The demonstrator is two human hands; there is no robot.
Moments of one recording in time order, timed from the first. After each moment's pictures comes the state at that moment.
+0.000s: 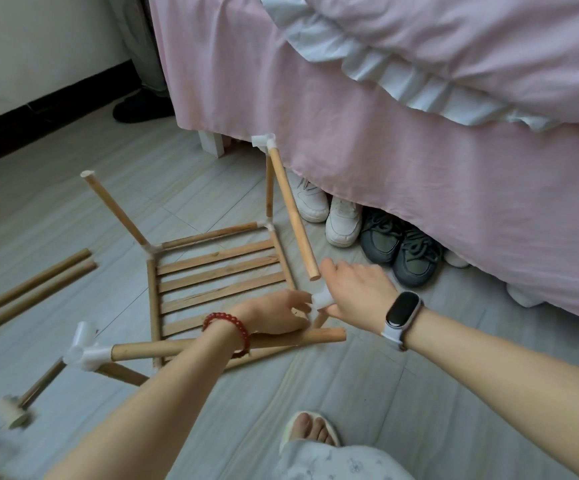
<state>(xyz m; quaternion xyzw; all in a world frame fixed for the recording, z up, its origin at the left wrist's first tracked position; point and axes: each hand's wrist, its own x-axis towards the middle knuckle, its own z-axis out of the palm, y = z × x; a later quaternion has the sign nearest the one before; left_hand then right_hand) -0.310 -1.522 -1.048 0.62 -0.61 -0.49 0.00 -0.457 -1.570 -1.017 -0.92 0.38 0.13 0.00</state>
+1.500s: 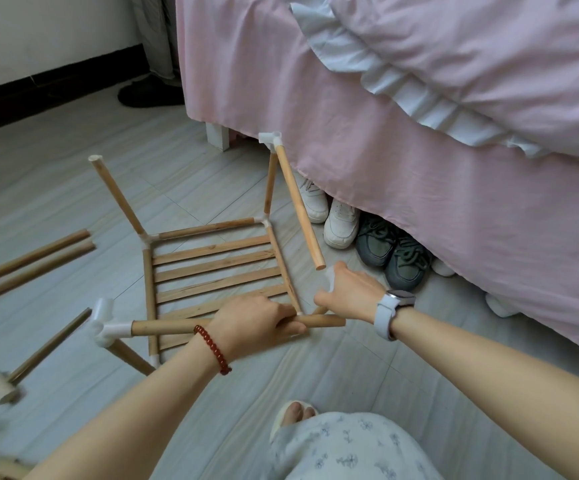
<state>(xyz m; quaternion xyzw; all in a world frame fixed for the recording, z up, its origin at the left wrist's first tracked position) -0.284 -1.468 -1.047 0.62 -0.76 -0.21 -0.03 -0.438 -1.565 -1.016 -0.80 0.53 0.18 0.21</state>
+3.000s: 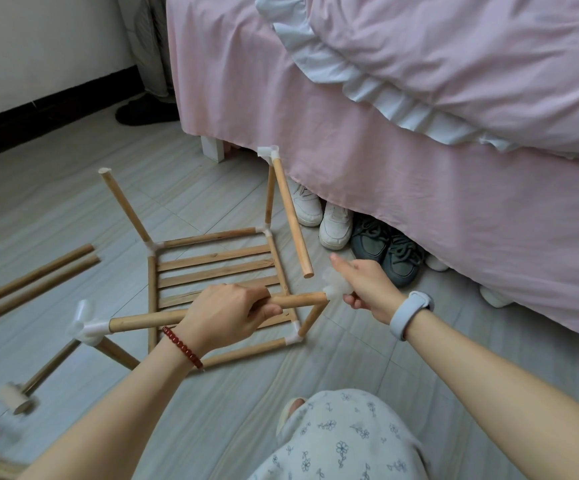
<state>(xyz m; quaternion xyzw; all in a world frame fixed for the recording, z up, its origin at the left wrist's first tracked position) -0.256 -1.449 -1.032 0.64 -0.75 -0.10 0.08 -0.462 -1.558 -1.009 -0.56 0.61 -0.15 0.54</state>
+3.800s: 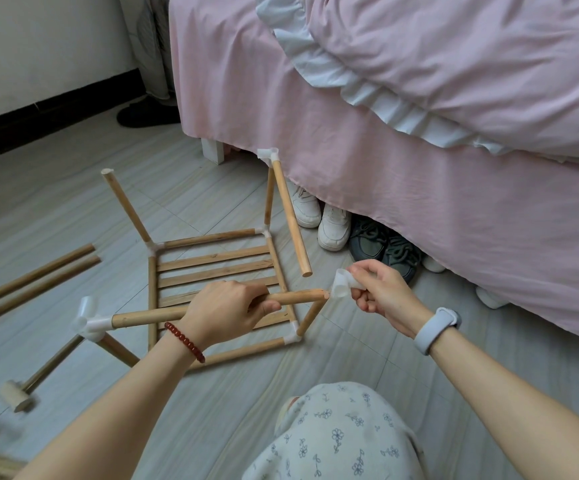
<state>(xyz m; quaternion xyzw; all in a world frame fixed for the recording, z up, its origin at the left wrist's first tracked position) -0.255 -1.449 -1.034 0.64 -0.75 -0.11 0.12 -0.494 -1.548 -1.005 -0.53 0.56 -0.21 0.60</state>
